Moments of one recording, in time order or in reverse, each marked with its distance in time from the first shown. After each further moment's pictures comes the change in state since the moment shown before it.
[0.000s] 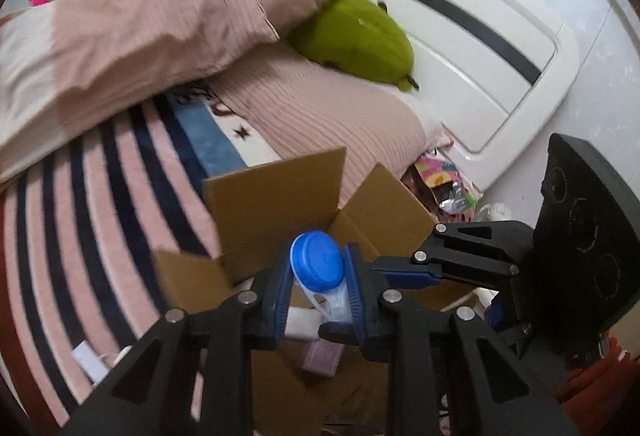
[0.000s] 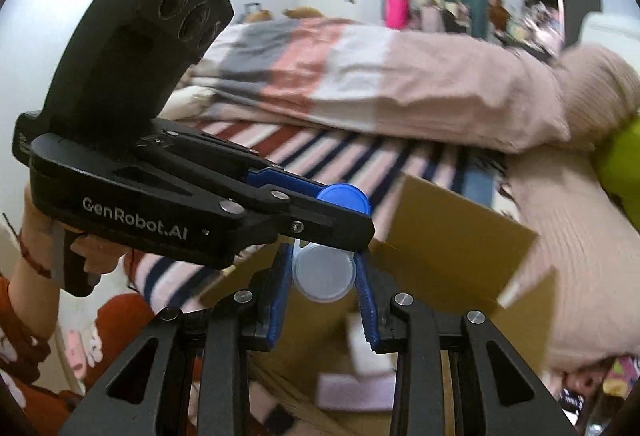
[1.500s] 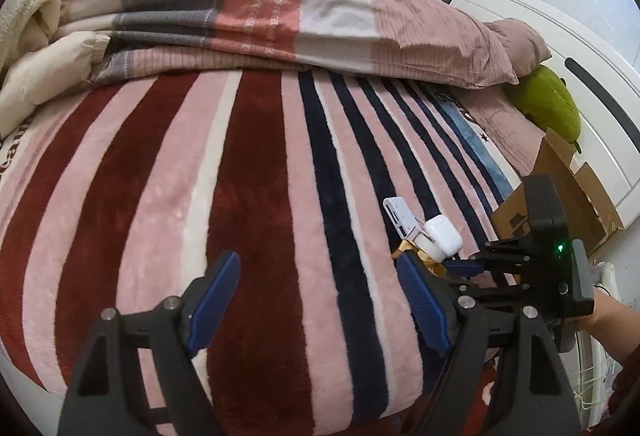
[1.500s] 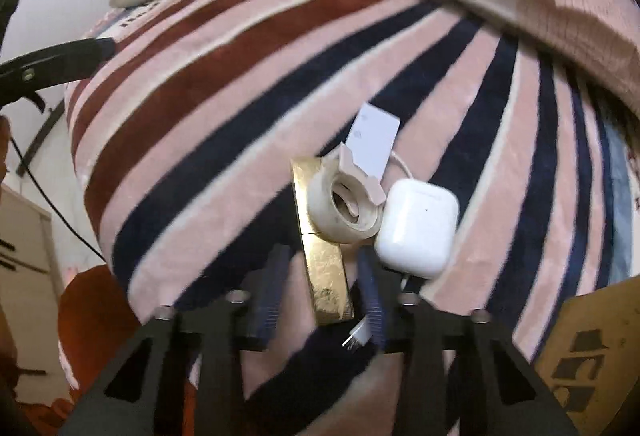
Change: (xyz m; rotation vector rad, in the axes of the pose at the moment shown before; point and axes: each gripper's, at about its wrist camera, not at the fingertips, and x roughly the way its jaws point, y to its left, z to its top) left arm -0.162 0.206 -0.235 -0.388 -0.188 0.472; right arm 0.217 0.133 -0.033 -0.118 0.415 0.083
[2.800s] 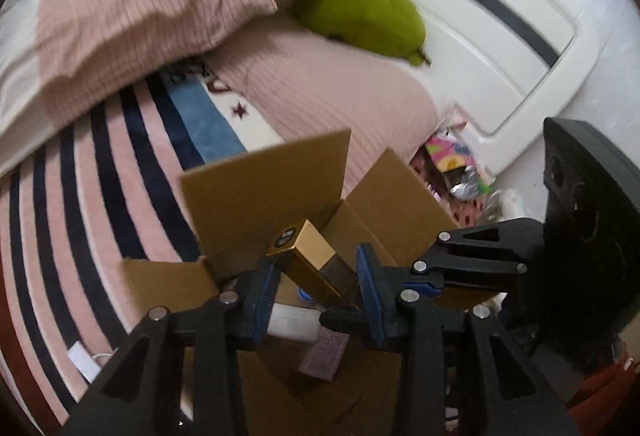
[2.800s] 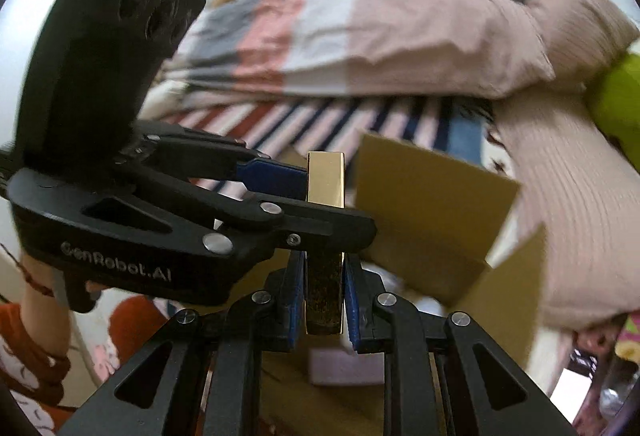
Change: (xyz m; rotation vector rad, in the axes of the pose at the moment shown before) left arm 0.094 -0.348 0.096 0.409 0.279 -0.406; right arm -0.210 -0.141 -0.076 0.266 -0.281 -0.042
